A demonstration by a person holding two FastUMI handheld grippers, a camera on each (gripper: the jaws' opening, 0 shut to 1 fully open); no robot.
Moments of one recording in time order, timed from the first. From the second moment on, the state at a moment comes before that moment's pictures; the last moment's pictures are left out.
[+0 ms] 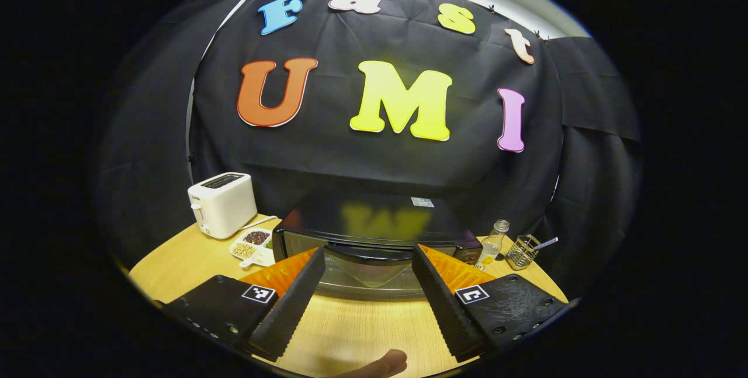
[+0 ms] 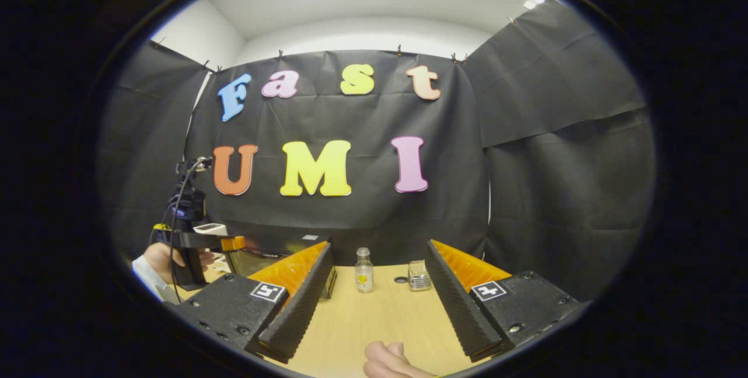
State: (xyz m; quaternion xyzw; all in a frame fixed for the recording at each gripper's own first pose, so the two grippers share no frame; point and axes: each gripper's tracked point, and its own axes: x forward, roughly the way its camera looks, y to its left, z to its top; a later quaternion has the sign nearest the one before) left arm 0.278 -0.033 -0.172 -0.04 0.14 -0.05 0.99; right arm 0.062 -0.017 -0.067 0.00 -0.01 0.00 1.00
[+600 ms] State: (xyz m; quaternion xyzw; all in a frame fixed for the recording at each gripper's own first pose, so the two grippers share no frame) left arm 0.094 -0.017 -0.042 0.00 0.05 -0.04 1.00; right arm -0.018 -0.015 -0.032 0.01 -0.05 -0.01 1.00
